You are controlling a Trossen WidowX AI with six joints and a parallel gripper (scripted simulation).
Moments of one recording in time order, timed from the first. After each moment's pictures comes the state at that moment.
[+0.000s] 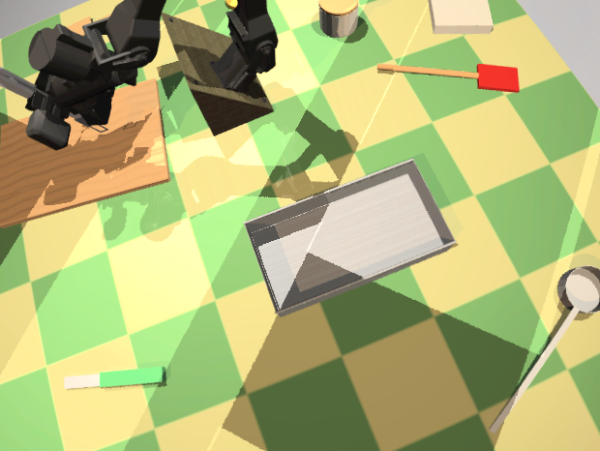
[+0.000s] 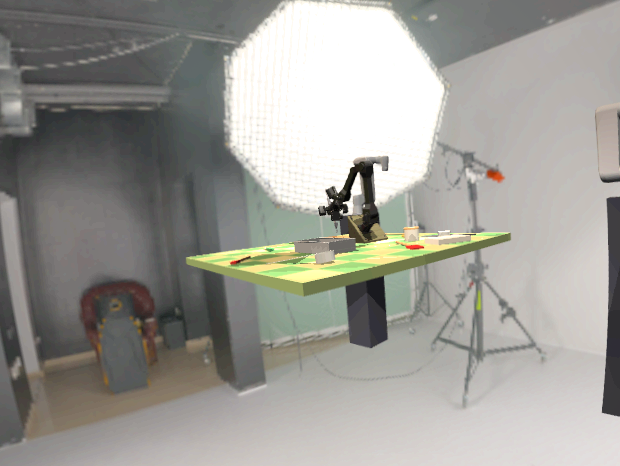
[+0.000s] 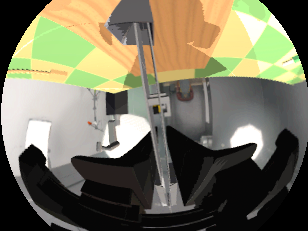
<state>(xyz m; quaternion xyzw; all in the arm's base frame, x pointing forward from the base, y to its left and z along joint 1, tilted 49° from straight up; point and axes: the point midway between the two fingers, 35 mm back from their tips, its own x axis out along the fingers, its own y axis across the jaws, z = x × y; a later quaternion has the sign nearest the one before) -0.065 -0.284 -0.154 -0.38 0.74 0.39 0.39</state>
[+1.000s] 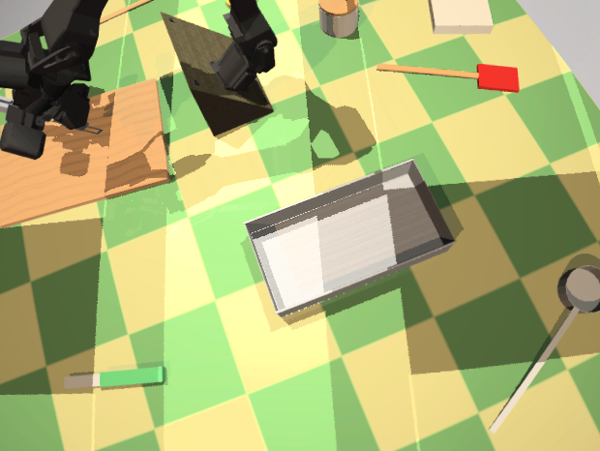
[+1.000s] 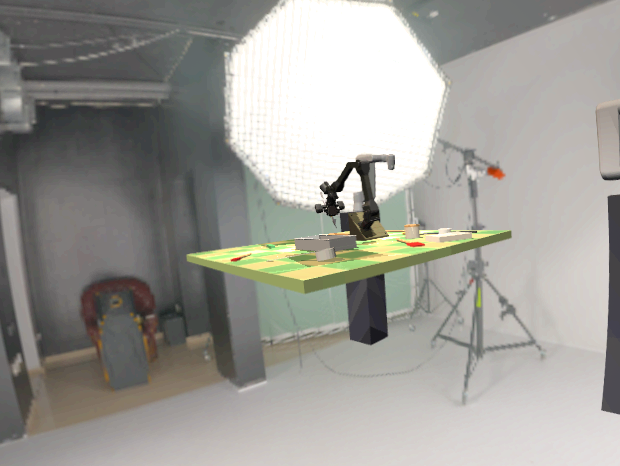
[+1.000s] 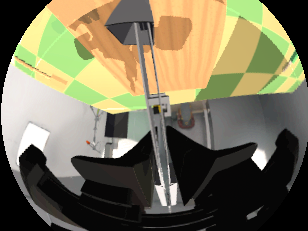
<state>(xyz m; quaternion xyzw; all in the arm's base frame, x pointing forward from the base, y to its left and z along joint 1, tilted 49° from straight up) -0.071 -0.304 -0.191 -0.32 0.67 0.46 0.48</state>
